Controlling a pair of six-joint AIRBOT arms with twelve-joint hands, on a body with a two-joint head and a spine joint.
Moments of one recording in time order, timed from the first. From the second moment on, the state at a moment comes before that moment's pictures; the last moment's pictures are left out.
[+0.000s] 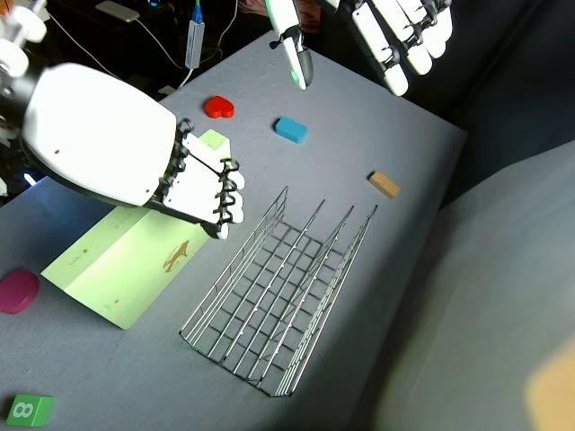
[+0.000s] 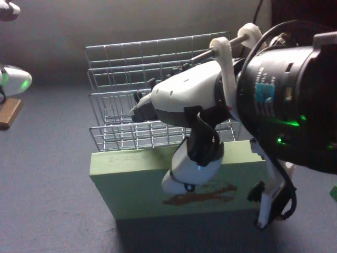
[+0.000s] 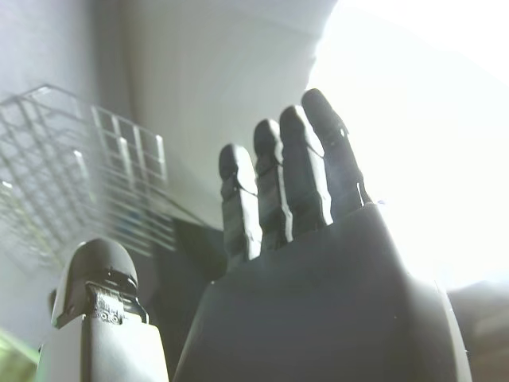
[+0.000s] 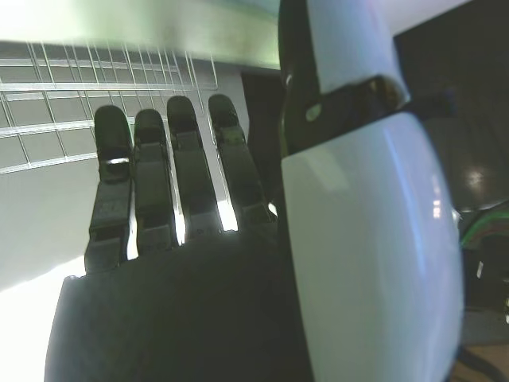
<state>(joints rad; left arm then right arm) 0.04 -0.48 0.59 1.33 0.58 0.21 -0.10 -1.26 0.70 -0.84 -0.85 0.13</state>
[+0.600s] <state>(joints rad) 0.03 -0.48 0.60 1.21 0.56 0.43 -0.12 -1.26 0.70 -0.85 -0.87 0.14</state>
